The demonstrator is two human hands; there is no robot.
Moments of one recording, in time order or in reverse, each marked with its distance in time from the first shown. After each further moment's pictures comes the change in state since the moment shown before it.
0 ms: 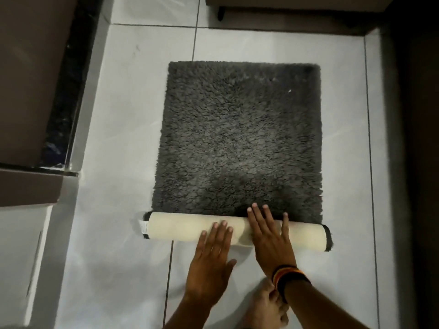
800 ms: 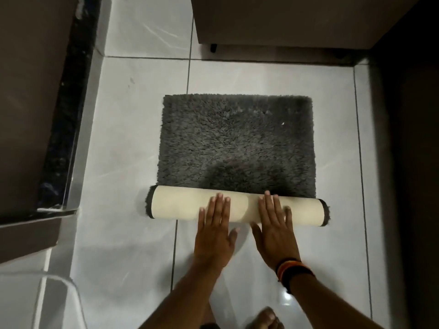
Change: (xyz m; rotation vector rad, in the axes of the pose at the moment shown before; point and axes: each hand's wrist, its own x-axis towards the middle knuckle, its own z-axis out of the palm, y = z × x) left_hand 0.138 -0.002 -0.099 -0.063 0.085 -0.097; right_hand 0.085 0.027 -0.085 0.245 0.048 0.046
